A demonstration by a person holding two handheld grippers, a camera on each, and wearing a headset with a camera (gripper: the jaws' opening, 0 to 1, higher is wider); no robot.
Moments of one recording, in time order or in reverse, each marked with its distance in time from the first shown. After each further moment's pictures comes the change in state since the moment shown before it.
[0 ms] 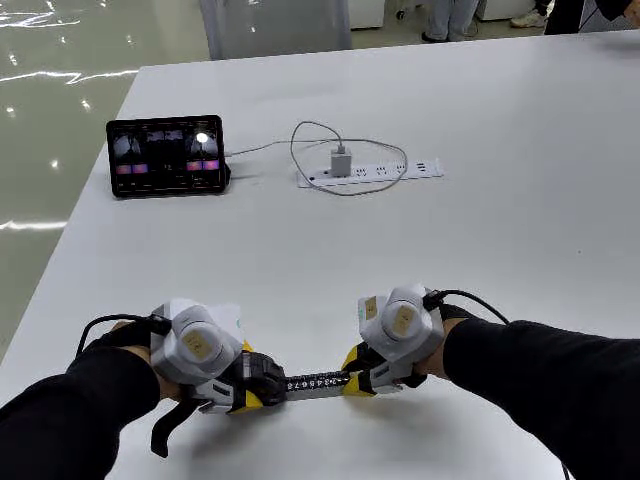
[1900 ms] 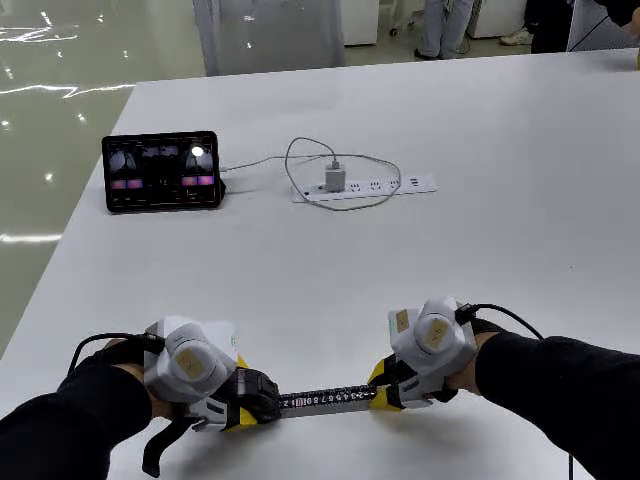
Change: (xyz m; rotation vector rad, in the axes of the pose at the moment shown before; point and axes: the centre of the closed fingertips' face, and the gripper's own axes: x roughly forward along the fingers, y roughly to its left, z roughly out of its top) left arm 0.001 0.000 0.001 0.010 -0.006 -0.001; right arm -0.025 -0.001 -0.033 0.036 0.021 -0.018
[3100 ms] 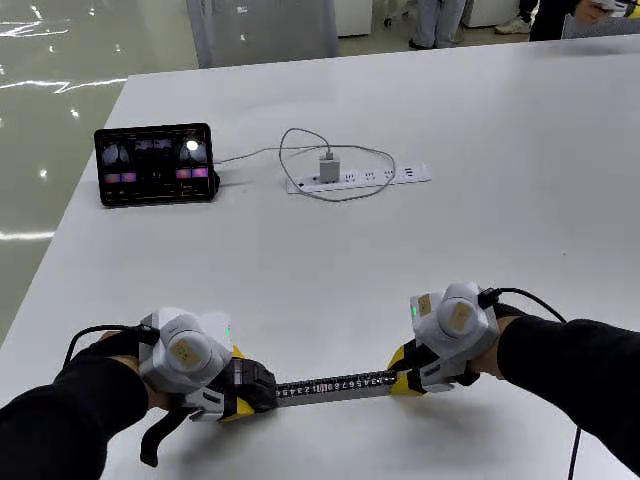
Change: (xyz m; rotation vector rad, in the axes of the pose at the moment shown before) left arm -0.001 -0.001 0.000 0.001 0.000 0.006; right arm -0.021 -0.003 -0.027 0.020 0.015 -0.016
